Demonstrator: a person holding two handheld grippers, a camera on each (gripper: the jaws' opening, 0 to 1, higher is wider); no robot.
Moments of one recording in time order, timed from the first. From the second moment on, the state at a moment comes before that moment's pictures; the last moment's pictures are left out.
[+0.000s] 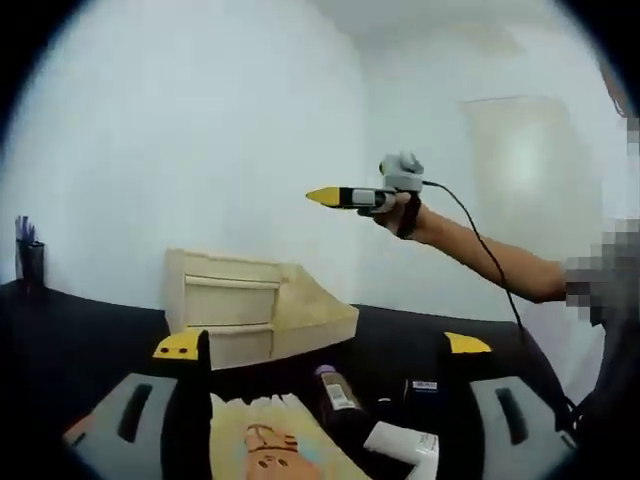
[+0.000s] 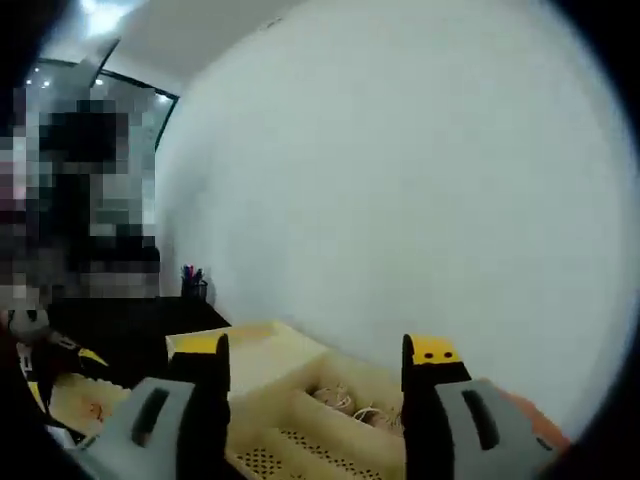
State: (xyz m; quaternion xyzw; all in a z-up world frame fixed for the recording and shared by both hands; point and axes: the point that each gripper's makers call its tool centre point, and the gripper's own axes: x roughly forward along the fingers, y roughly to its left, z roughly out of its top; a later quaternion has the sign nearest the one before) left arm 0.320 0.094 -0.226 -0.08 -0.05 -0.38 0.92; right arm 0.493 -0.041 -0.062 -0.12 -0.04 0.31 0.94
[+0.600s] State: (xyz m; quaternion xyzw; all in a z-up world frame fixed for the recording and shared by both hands) left arm 0.317 0.097 -0.227 -0.08 -0.05 -0.38 0.92; right arm 0.368 -0.017 -0.127 -0.10 0.09 0.46 0.88
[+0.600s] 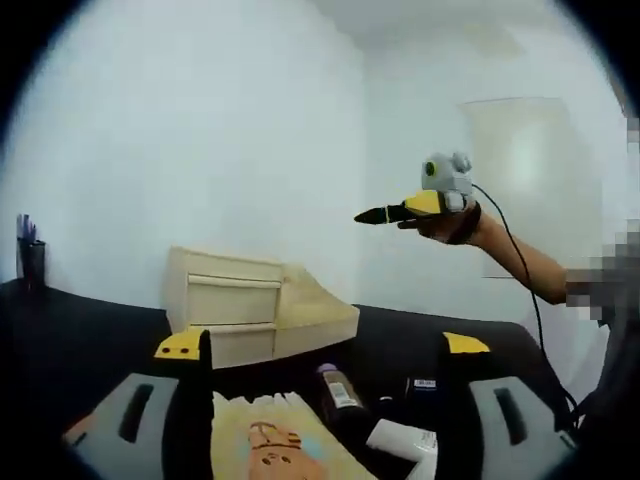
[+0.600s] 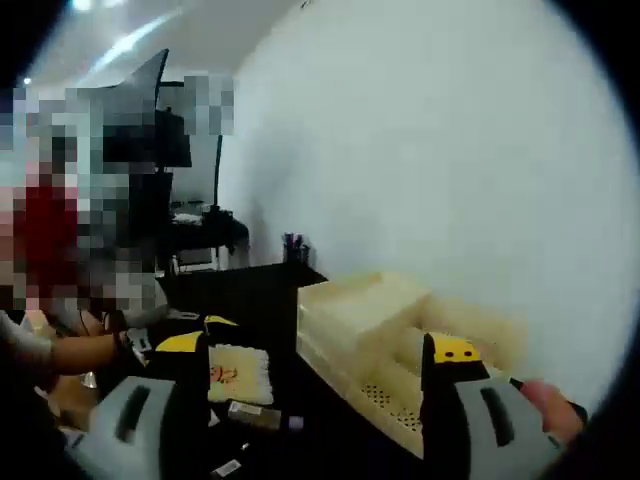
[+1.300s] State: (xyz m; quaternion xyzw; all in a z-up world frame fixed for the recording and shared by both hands) left arm 0.322 0.057 -0.249 0.05 0.05 -0.36 0.93; right arm 0.338 -0.071 -0.183 -0.01 0.06 0.49 0.87
